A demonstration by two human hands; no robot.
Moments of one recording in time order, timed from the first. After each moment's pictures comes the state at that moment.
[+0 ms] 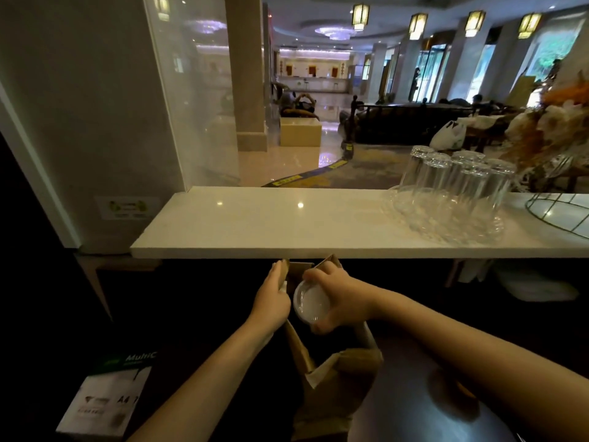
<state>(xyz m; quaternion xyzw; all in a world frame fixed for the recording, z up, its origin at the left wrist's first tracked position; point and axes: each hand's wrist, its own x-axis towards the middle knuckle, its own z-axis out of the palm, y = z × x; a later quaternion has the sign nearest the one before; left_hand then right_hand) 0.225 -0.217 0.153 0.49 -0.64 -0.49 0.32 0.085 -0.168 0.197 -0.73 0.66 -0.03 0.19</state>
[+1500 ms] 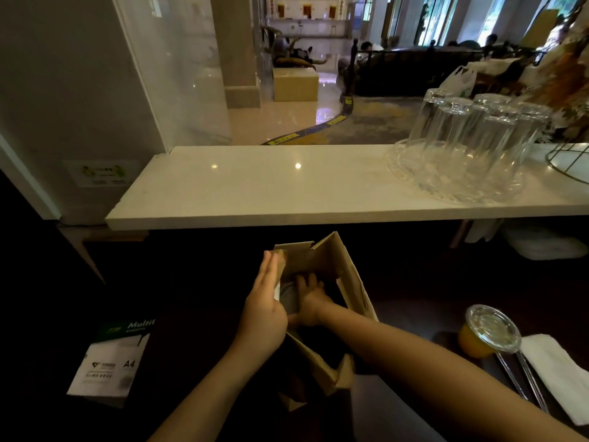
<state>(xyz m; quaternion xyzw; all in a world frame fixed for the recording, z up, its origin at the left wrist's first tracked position) 0.246 -0.181 0.128 0.47 -0.70 -0.43 0.31 0.113 -0.223 0.037 -0.60 0.76 -0.03 0.26</state>
